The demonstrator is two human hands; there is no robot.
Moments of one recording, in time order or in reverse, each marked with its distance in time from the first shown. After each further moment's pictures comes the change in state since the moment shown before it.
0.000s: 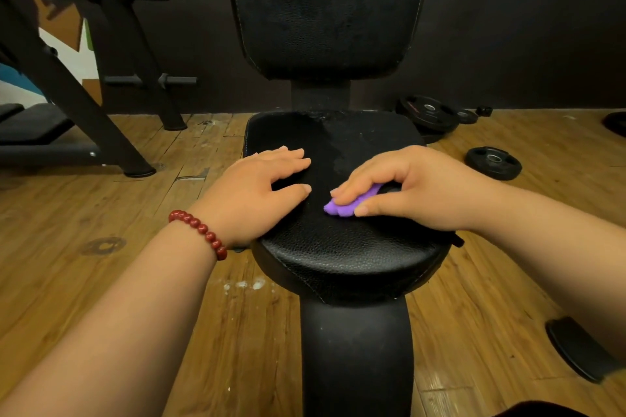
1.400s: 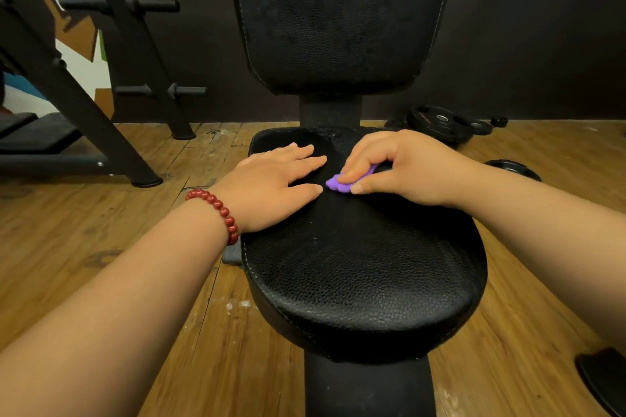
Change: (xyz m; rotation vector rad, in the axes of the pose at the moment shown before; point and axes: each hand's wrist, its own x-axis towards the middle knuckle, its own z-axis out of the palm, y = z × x) left_hand 0.056 -0.008 -0.011 0.260 -0.204 -0.031; right_hand 0.068 0.046 -0.018 -0.065 0.056 -0.004
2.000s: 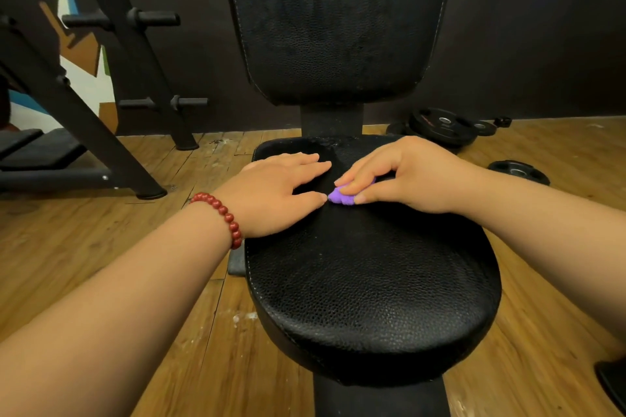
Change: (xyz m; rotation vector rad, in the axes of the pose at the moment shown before) left_hand 0.010 -0.004 -0.007 0.049 -0.018 0.017; right_hand 0.002 -0.003 -0.001 0.070 -0.016 0.009
